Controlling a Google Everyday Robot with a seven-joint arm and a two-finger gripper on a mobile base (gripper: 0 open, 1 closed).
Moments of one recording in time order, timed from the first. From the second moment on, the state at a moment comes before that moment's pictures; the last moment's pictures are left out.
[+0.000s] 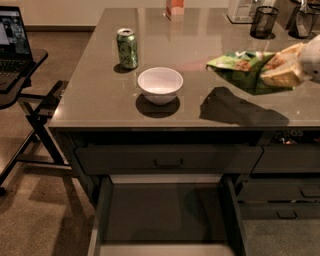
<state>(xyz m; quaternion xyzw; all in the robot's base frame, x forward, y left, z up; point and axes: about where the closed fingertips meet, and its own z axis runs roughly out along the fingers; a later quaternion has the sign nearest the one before) 0.576 -0.270 0.951 -0.50 0.75 0.06 0.43</state>
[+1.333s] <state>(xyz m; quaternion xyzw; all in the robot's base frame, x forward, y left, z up) 0.488 -0.270 0.895 -0.52 0.76 0.10 0.38</state>
